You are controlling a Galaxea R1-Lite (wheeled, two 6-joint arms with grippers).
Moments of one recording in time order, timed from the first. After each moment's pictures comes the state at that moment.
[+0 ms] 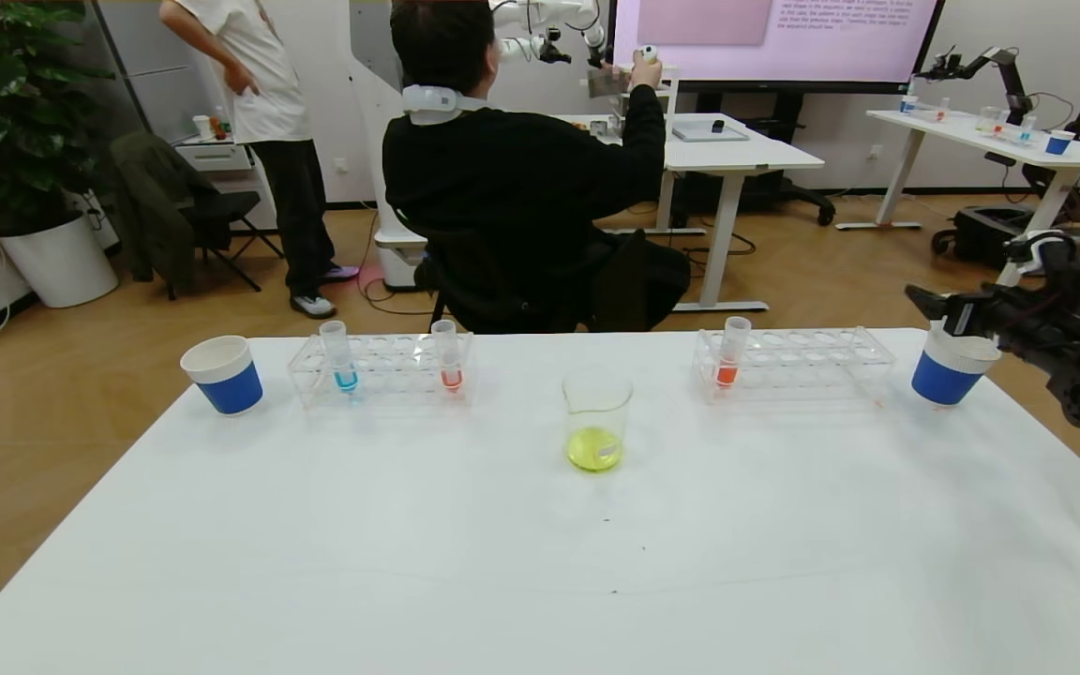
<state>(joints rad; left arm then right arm) 0.00 0.00 0.00 0.01 -0.02 0.05 -0.37 2.31 -1.38 -0.90 0.32 -0.02</state>
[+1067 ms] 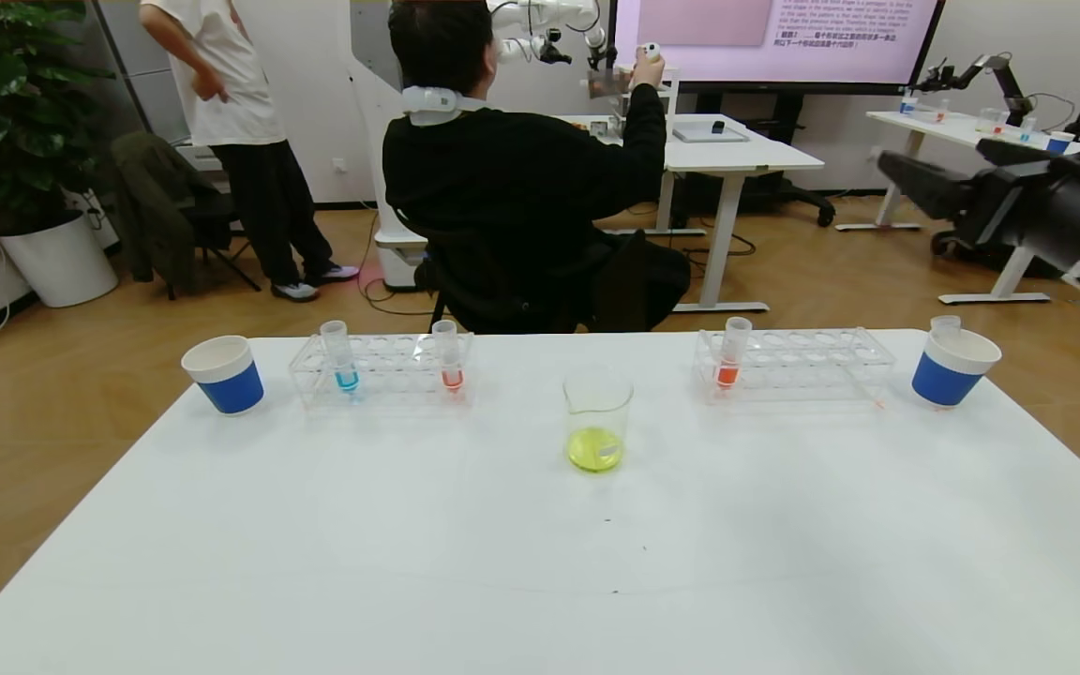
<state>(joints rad) 0.00 0.00 0.00 0.01 -0.02 0.05 0.05 1.57 -0.94 -0.86 0.19 0.02</state>
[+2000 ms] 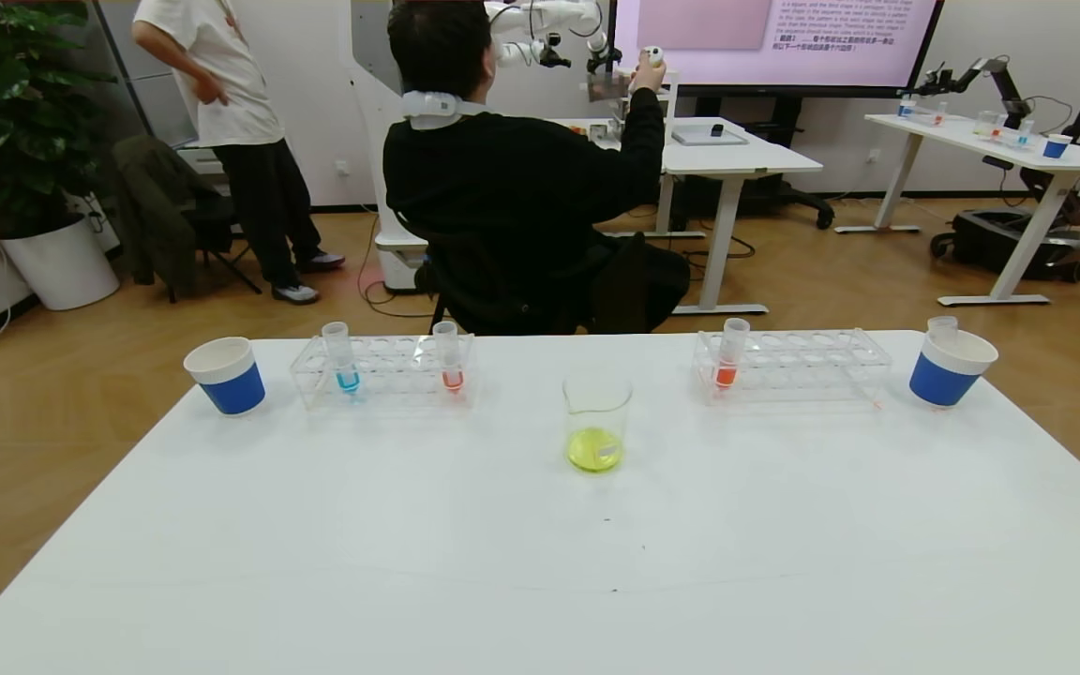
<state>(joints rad) 0.00 0.00 0.00 0.01 -0.02 0.05 0.03 0.32 -0.41 -0.44 0.20 -0.03</state>
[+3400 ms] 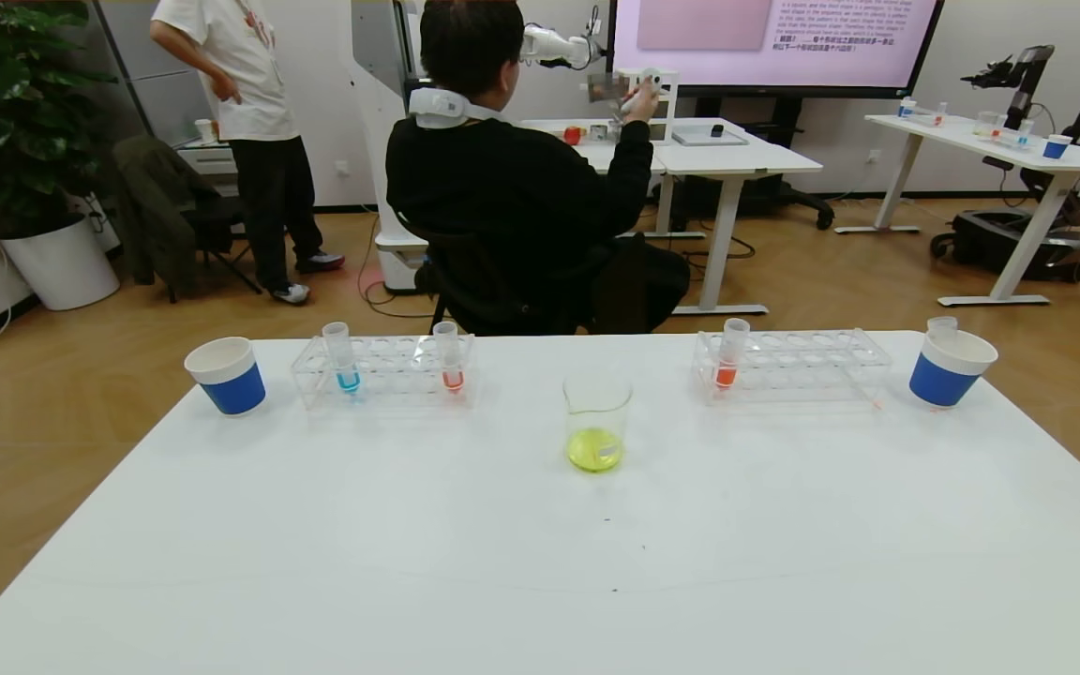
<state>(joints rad) 0.00 0.00 0.00 0.01 -0.02 0.05 0.01 0.00 0.00 0.01 0.03 -0.10</state>
